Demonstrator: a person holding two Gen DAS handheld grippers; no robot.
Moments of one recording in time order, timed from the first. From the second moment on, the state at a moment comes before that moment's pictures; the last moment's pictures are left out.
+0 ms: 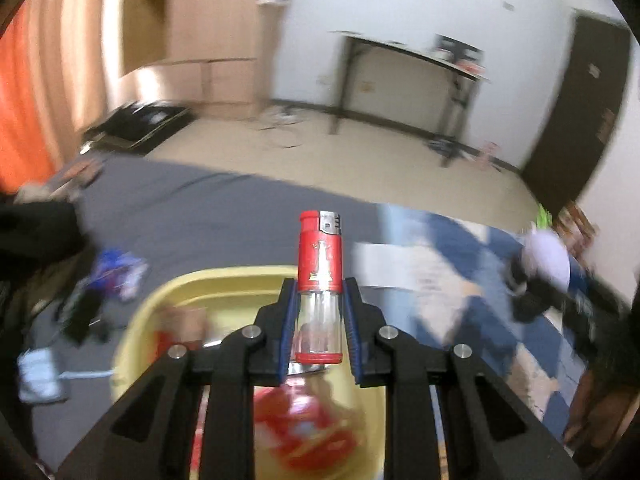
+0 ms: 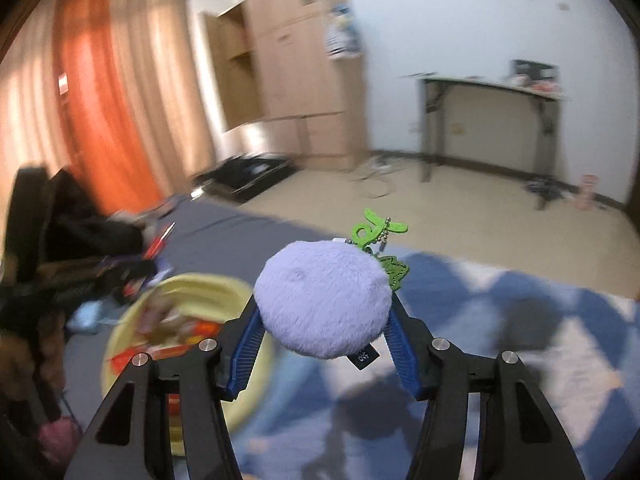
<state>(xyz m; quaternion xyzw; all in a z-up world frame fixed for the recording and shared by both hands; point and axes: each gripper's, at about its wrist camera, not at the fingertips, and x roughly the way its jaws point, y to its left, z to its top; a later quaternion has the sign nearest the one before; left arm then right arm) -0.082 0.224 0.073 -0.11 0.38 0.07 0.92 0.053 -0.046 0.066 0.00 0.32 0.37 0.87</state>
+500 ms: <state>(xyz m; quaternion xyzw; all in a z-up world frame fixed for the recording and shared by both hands) -0.087 0.305 -0.011 -0.17 0.43 0.10 0.88 0.035 0.144 -0.007 -0.11 0.43 0.43 0.79</state>
